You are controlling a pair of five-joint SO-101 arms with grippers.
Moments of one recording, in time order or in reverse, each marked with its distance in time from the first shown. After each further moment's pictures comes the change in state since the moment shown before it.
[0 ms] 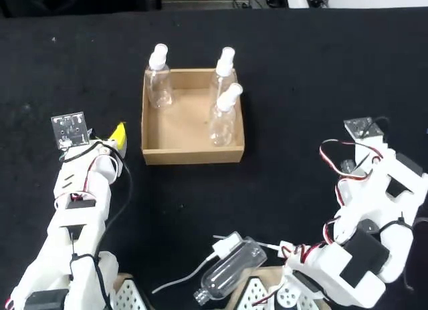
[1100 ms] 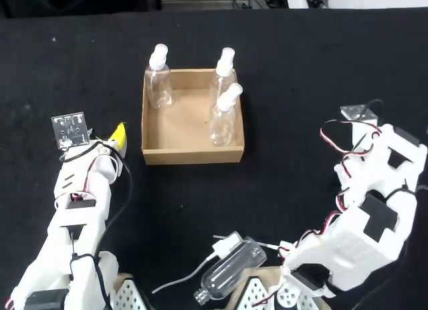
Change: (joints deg) left arm 0.0 0.0 0.0 0.0 0.0; right arm -4.5 19.0 -19.4 8.4 -2.3
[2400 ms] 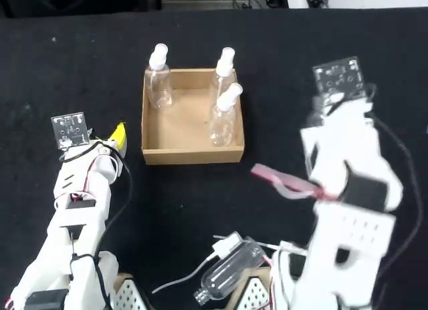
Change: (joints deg) left arm 0.0 0.0 0.0 0.0 0.0; right arm -26.1 -66.6 13.9 -0.1 -27.5
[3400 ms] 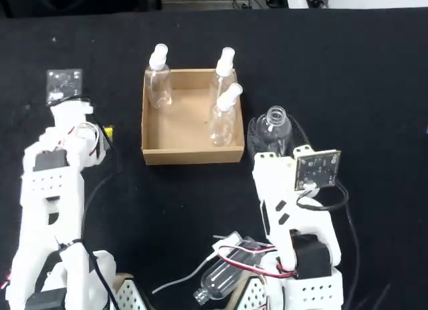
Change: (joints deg) left arm -4.5 0.0 -34.4 59.3 -14.4; right arm -17.7 -45.8 48.2 -34.5 -20.5
